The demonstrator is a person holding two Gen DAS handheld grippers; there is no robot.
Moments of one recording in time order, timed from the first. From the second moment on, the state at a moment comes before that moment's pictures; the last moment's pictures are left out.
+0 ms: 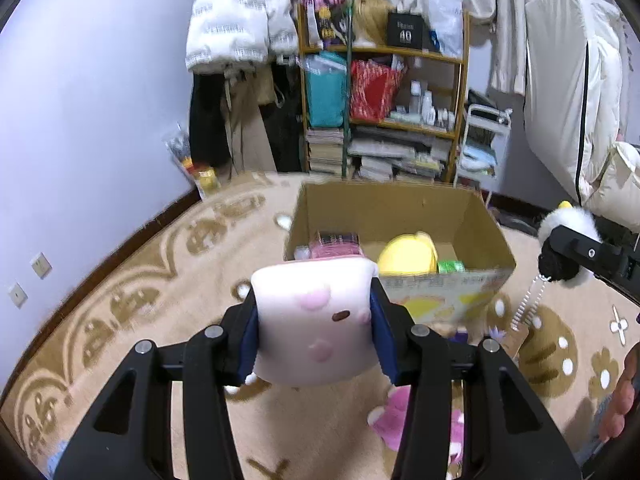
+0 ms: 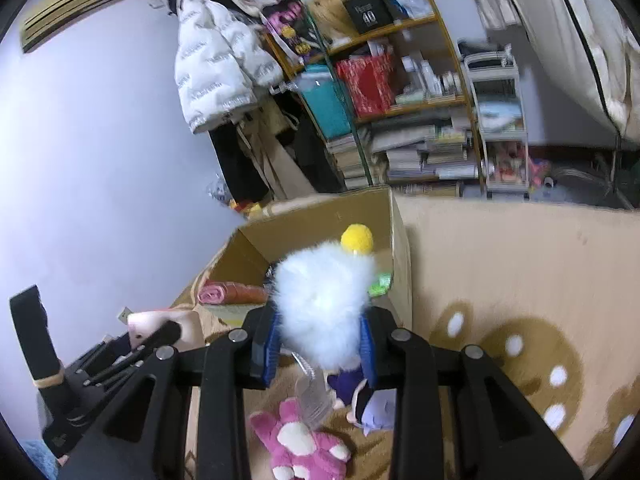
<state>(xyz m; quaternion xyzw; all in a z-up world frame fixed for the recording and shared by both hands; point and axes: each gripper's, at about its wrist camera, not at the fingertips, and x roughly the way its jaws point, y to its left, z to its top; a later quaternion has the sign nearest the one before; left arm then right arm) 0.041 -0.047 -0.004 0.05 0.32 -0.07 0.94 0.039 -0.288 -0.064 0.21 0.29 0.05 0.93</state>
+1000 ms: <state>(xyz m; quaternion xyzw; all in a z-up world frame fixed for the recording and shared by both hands) 0.113 -0.082 0.020 0.09 0.27 -0.12 0.95 0.111 -0.275 -0.039 0.15 0.22 0.09 0.96</state>
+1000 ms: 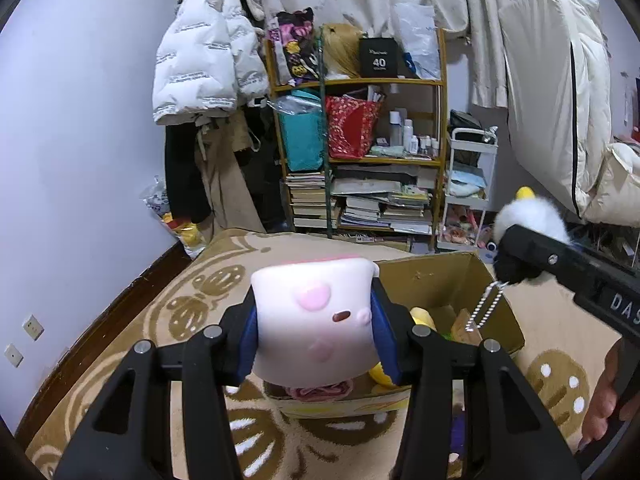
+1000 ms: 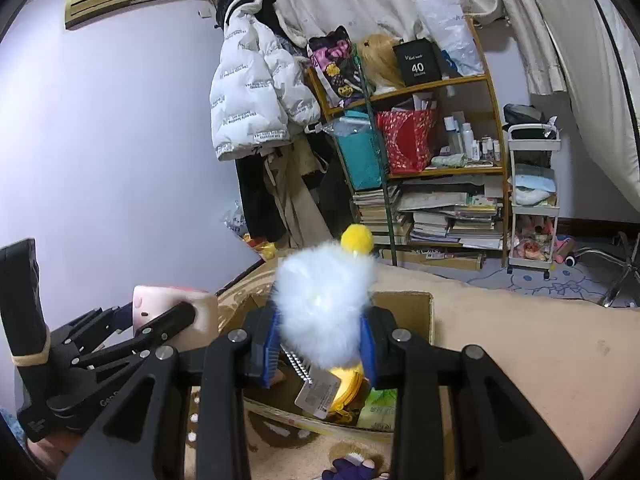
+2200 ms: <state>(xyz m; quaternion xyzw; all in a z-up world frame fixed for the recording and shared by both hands) 0.144 -0.104 -0.028 0.09 0.33 -0.14 0.93 0.138 -0.300 -0.109 0.21 0.31 0.09 0.92</state>
